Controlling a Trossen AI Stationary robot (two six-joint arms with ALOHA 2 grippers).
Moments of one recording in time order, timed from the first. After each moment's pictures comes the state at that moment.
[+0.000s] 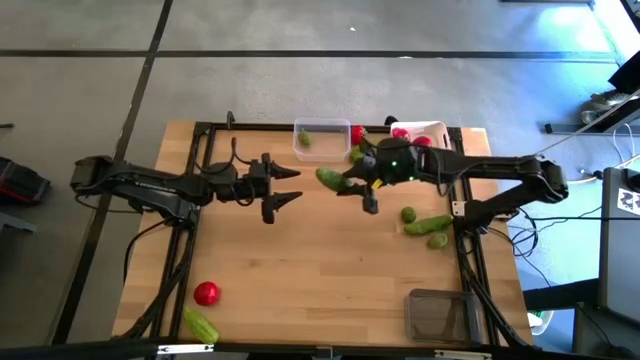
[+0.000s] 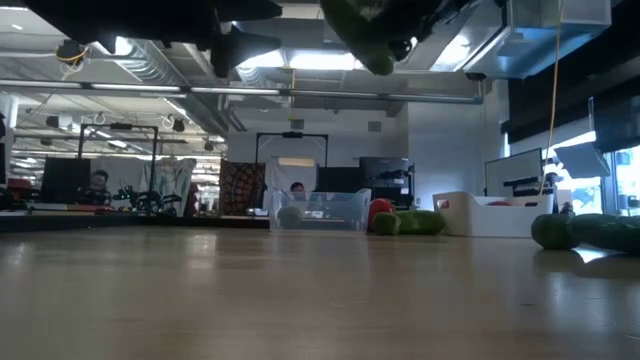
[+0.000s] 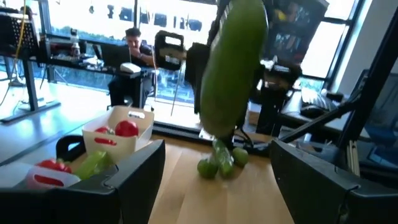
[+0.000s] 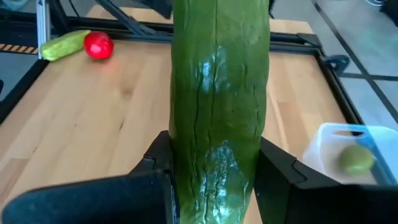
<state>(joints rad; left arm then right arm) 0.05 1.11 0.51 0.62 -0.12 -0.15 -0.13 1.36 1.15 -0.29 -0.14 -0.15</state>
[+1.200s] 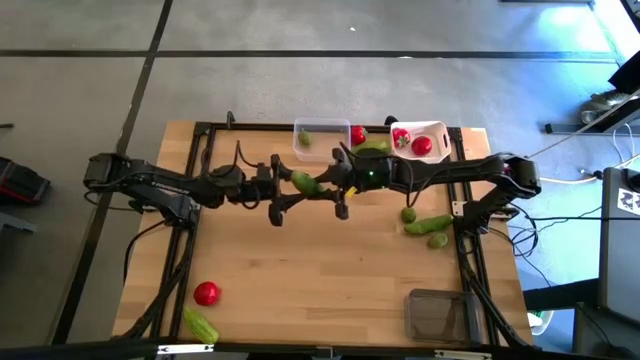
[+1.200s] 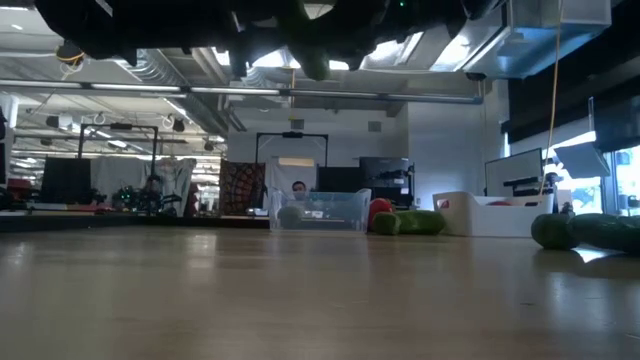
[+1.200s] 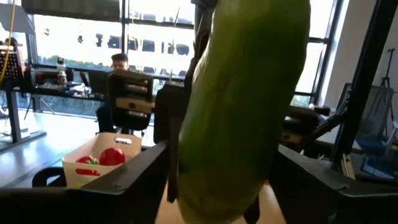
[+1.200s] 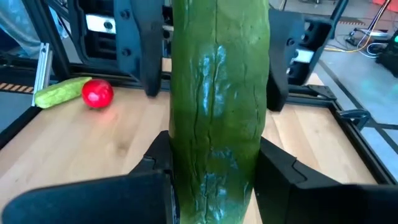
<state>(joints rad) 0.05 1.27 0.51 0.88 -0.08 -0.09 -0.09 1.58 1.15 0.15 -0.15 -0.13</state>
